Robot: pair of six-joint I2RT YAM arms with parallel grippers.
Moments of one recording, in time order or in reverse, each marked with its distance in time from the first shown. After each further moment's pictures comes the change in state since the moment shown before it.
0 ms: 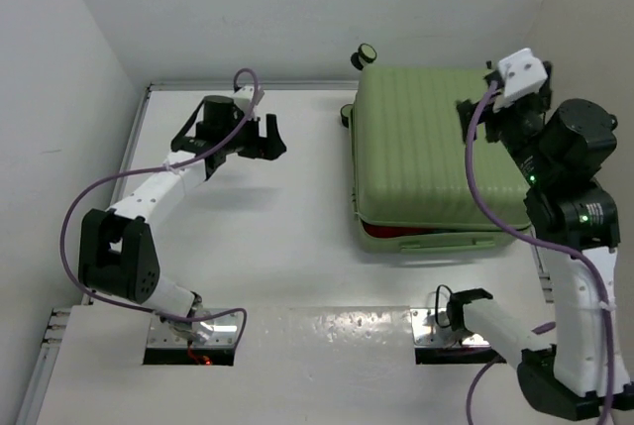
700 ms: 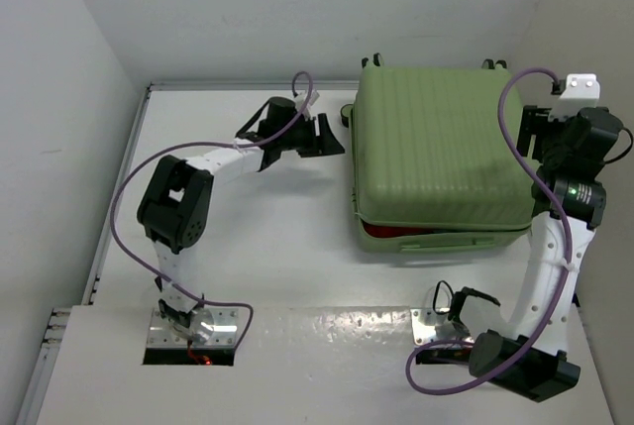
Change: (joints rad) left arm -0.208 0.420 0.171 0.319 0.185 -0.404; right arm -0.615 0.022 -0.317 0.100 0.136 0.136
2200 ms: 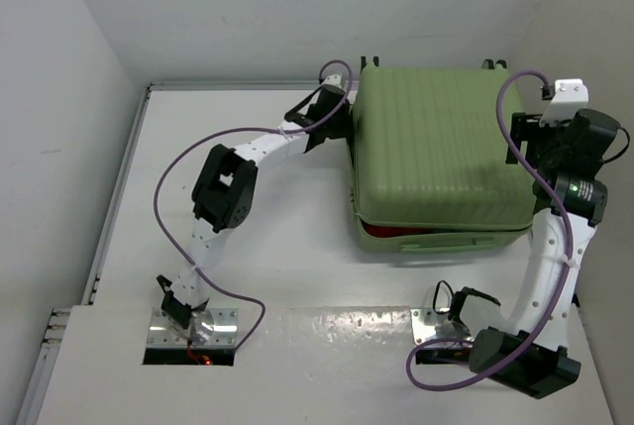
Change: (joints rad) left arm -0.137 0.396 0.595 -0.255 -0.580 -0.043; right arm -0.012 0.019 0.009 -0.093 -0.100 -0.013
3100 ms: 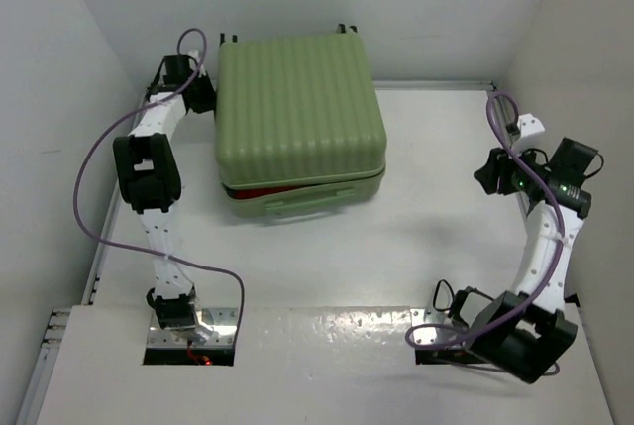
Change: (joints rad) left arm 0.687 -0.061 -0.002 -0.200 0.316 0.340; right arm -0.114 0.050 -0.248 0.000 -0.583 -0.175
